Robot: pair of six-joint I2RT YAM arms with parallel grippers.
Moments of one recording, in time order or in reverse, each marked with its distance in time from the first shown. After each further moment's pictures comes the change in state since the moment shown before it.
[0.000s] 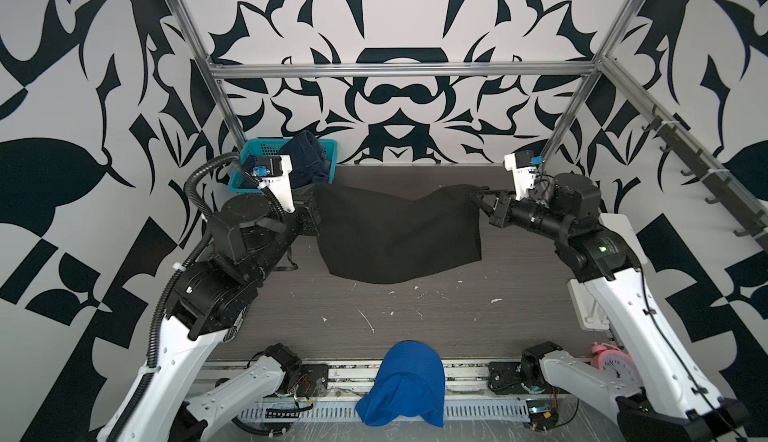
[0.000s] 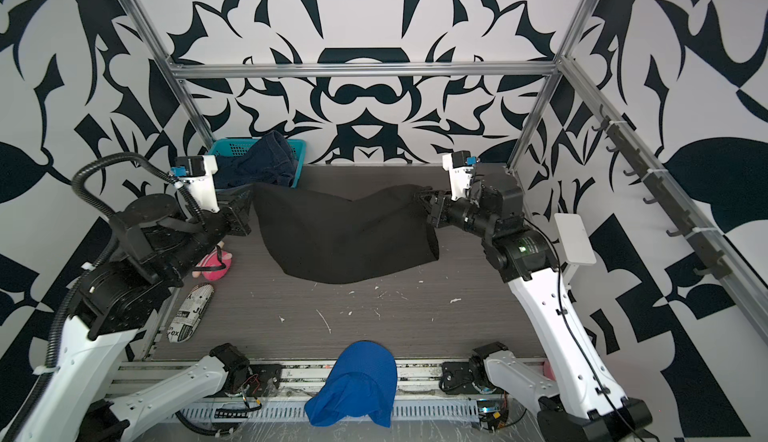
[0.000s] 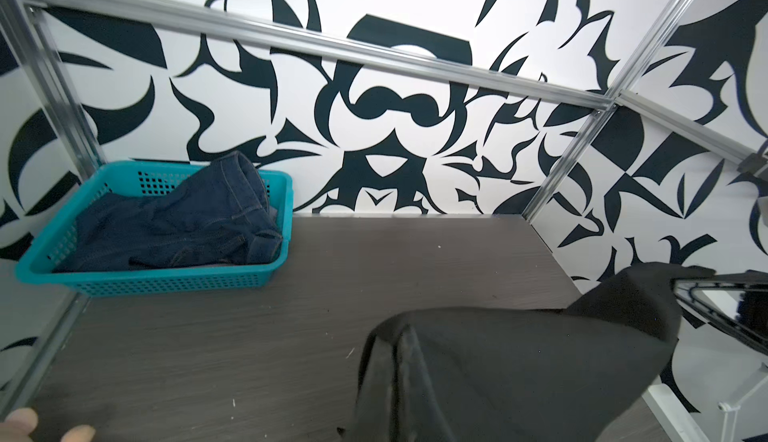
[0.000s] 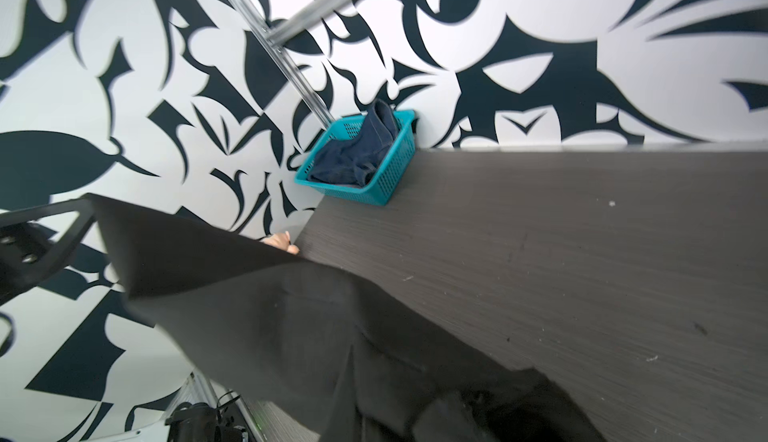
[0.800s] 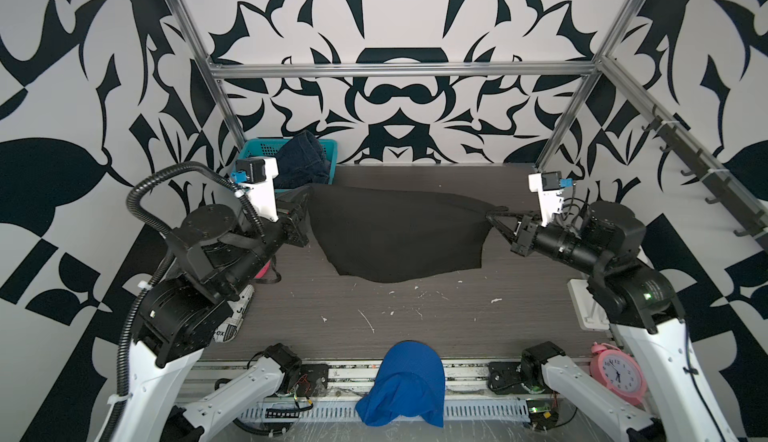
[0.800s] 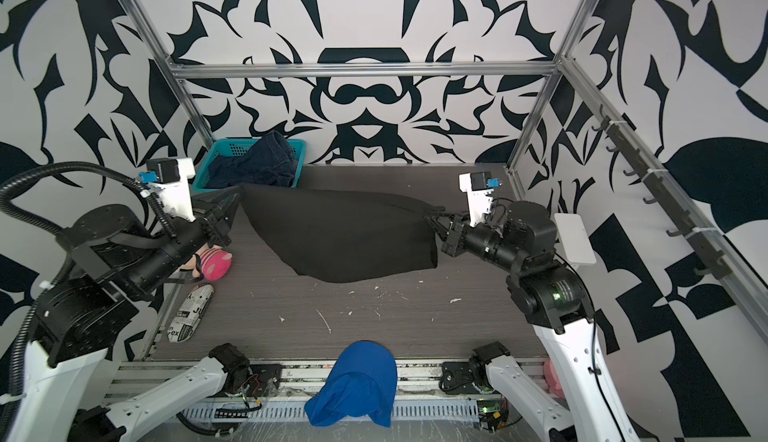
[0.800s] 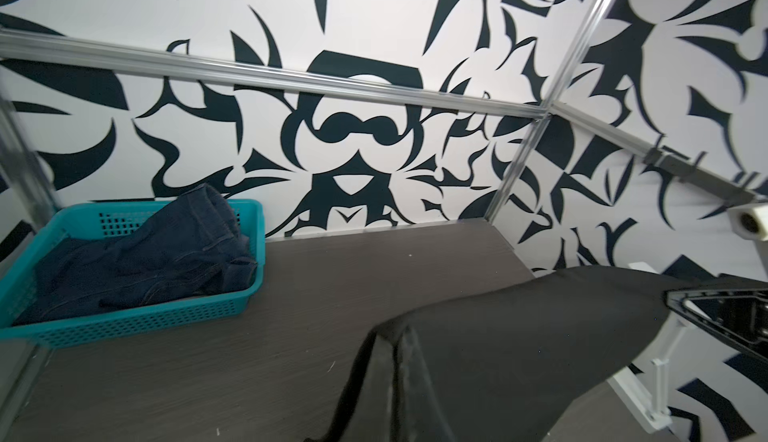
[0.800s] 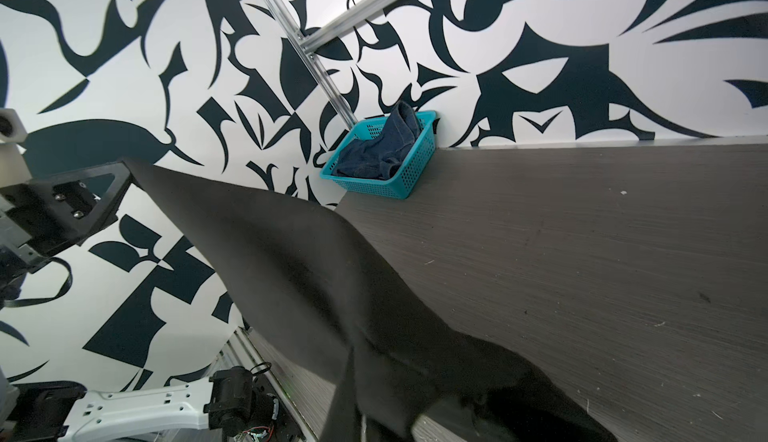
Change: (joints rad) left arm -0.001 -0.039 0.110 -0.063 0.134 0.037; right arm 0.006 -0.211 -0.014 -0.143 -0.016 0.029
